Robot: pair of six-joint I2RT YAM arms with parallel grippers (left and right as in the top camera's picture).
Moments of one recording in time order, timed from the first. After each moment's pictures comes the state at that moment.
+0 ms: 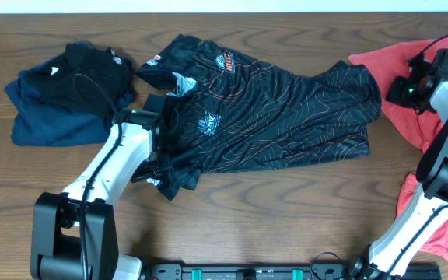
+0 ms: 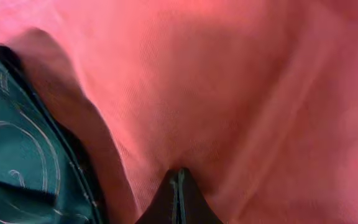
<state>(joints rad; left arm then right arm) -0.21 1.62 1.04 -1.09 -0.20 -0.61 -0.41 2.22 1.56 -0.48 -0.28 -0.02</state>
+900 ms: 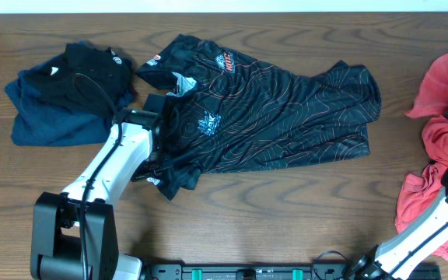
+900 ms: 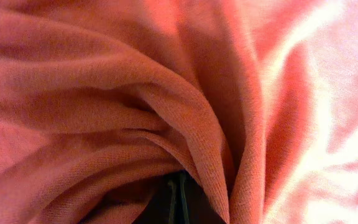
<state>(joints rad) -0.21 1.62 1.04 -1.08 -0.20 -0.61 -0.65 2.25 1.64 -0.51 0.16 0.12</state>
